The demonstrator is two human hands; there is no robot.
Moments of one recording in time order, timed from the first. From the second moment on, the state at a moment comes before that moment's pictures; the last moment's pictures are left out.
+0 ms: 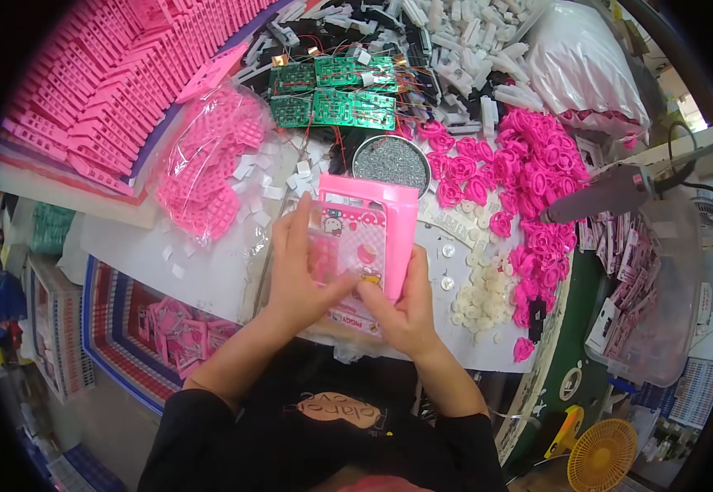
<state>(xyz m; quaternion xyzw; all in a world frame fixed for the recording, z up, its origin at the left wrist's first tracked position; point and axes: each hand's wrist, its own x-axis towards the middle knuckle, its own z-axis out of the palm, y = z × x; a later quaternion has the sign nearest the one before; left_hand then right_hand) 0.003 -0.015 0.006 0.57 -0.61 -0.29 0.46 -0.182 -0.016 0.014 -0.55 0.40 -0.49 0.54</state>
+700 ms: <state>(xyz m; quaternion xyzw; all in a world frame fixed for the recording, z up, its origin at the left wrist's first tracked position) 0.001 -0.018 -0.004 0.53 -0.58 -0.39 0.47 -0.189 -0.013 0.029 -0.61 0.40 -0.46 0.51</state>
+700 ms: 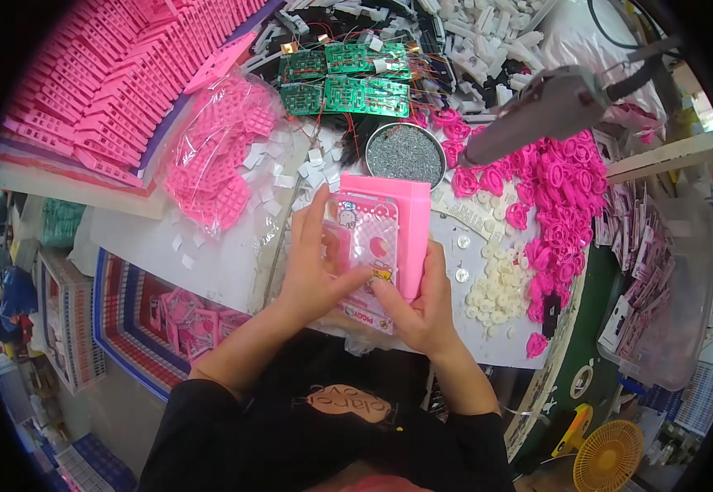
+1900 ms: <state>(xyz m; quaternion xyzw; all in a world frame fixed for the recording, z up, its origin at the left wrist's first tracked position) 0.029 -0.049 -0.012 0.52 -0.33 -0.53 0.58 -0.219 -0.018 0.014 -0.43 0.35 -0.39 0.73</state>
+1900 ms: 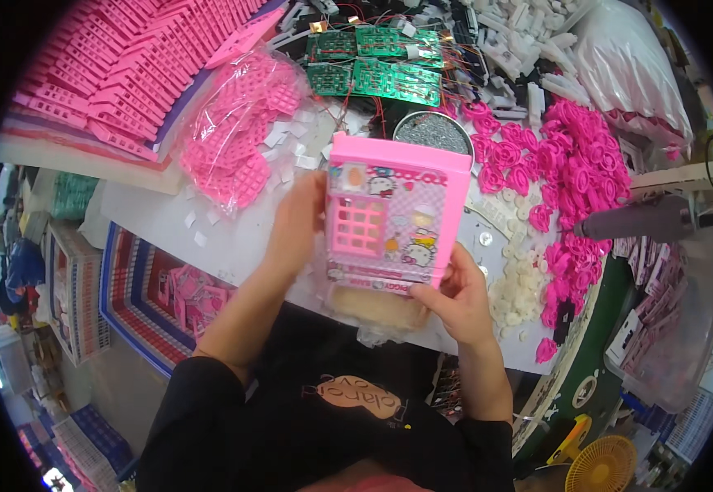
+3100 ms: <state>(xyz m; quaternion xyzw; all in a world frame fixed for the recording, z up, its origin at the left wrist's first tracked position) 0.050 -0.056 0.051 0.31 -0.65 -0.49 0.49 -0.227 -0.056 0.068 -0.64 0.36 -0.49 0.46</state>
